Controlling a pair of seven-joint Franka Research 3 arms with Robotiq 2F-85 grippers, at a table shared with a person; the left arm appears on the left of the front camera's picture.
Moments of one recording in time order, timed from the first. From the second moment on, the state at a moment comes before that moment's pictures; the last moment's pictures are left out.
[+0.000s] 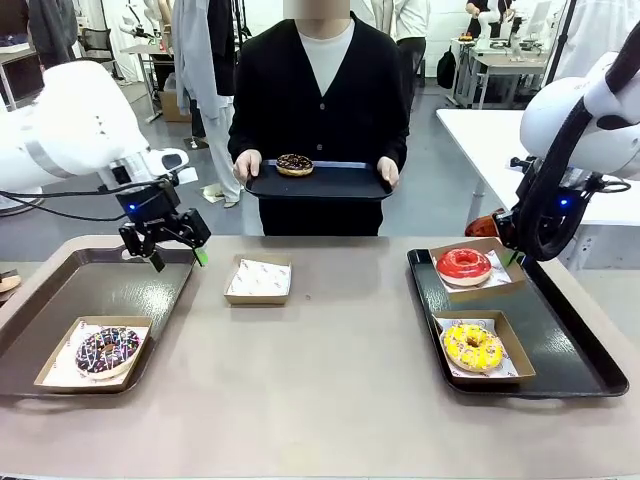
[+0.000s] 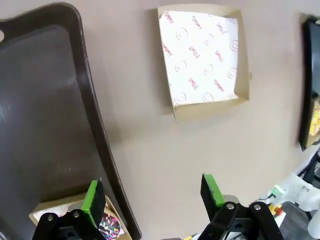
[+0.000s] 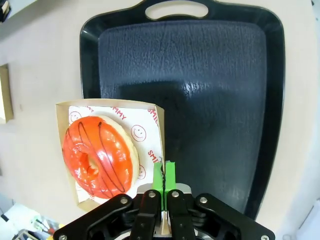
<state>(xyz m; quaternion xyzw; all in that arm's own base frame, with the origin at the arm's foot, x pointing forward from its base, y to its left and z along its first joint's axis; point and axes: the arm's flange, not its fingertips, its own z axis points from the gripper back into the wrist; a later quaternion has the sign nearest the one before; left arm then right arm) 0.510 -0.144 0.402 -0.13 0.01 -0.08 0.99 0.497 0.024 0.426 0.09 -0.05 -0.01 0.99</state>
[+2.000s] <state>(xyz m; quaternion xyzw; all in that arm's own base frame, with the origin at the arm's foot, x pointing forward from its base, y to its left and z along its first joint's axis) 0.546 -0.224 0.356 -0.06 -0.05 -0.12 0.99 0.497 0.025 0.430 0.09 -0.05 -0.01 0.99</state>
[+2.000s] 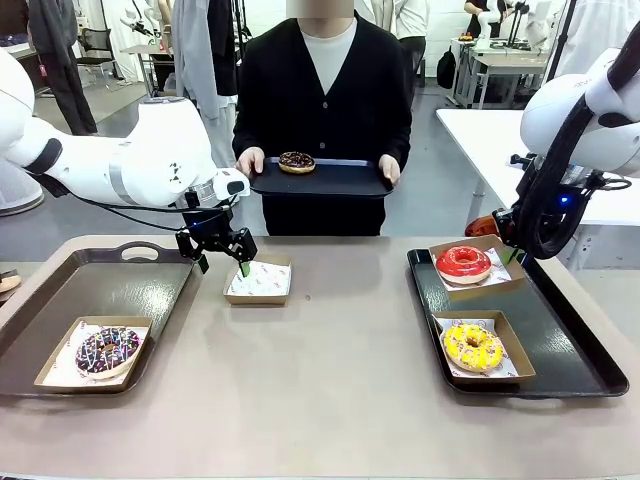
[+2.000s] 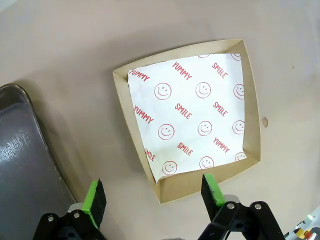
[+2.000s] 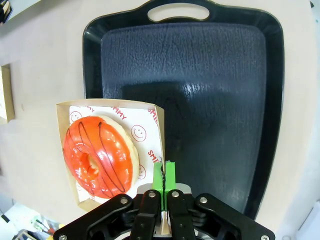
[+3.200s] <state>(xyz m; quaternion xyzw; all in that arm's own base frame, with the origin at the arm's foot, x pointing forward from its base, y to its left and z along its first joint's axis) 0.555 -0.252 0.351 0.02 -0.03 -0.06 1.00 0.541 0.020 0.400 0.08 -0.02 -0.04 1.00</state>
